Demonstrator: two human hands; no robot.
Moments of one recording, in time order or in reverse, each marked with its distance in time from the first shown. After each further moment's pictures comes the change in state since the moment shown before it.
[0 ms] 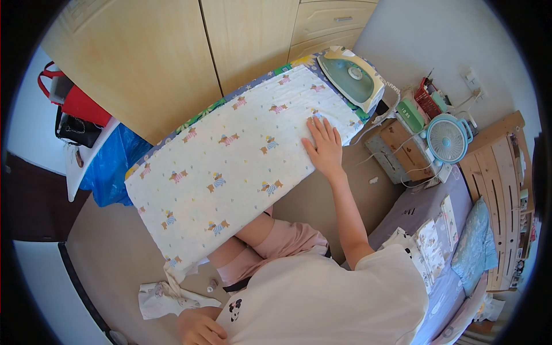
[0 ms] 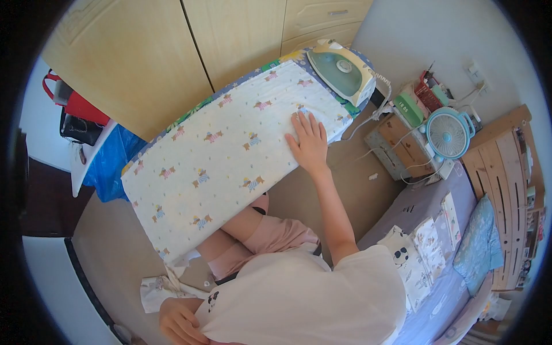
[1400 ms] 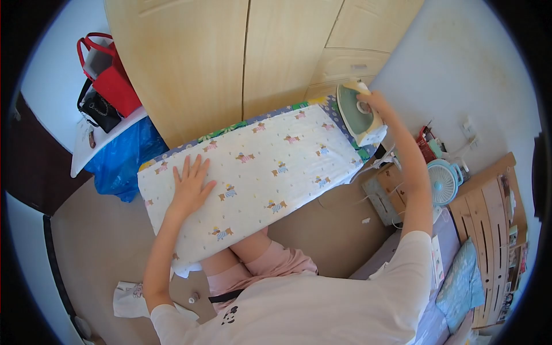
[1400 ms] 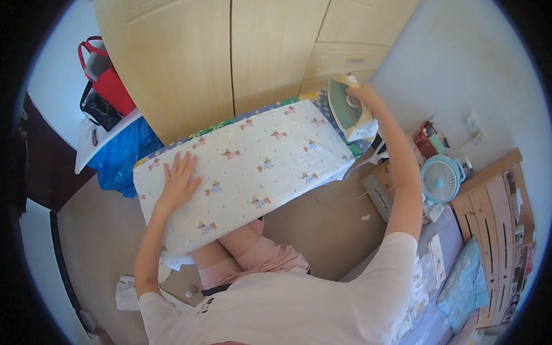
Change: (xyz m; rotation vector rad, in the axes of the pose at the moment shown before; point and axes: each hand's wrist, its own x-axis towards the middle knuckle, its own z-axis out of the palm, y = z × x) left_hand -0.096 -0.082 -0.155 1.503 0.206 -1.513; right_hand 0.250 0.125 -0.112 0.238 -0.331 0.300
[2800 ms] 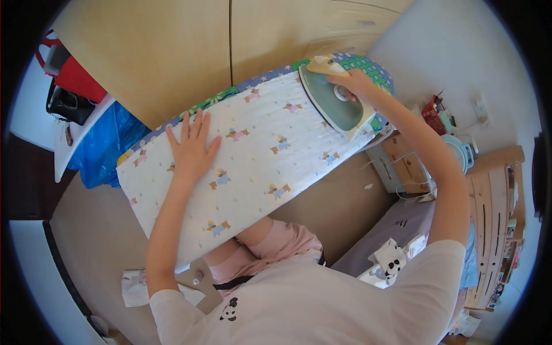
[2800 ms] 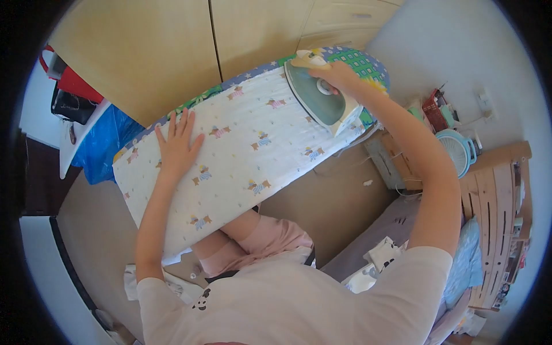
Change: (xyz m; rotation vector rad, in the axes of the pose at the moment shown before) left_hand 0.067 0.008 0.039 0.233 0.214 0.018; right_hand -0.057 -0.065 0.085 0.072 -0.285 0.040
